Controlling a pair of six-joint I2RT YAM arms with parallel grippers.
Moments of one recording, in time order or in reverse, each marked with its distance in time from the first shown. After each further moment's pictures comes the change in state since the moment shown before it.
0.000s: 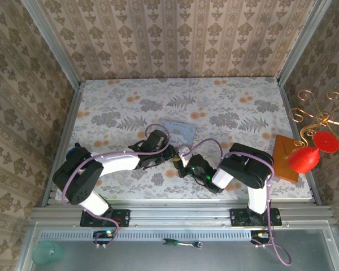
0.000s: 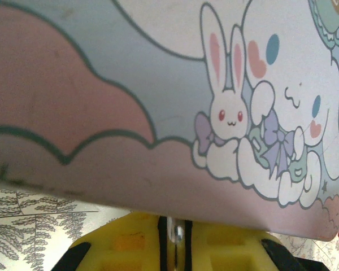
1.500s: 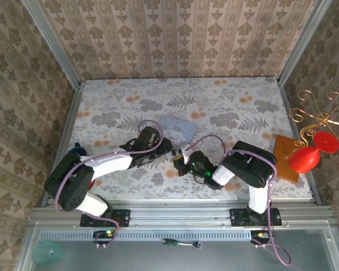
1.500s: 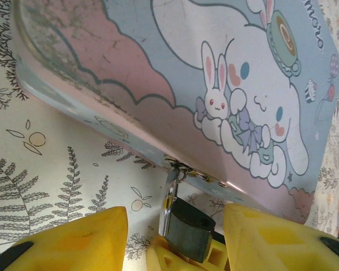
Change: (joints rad) left arm 0.079 -0.089 -0.031 -0.012 -0.005 0.099; right arm -0.048 -0.017 0.029 -0.087 -0.123 0.170
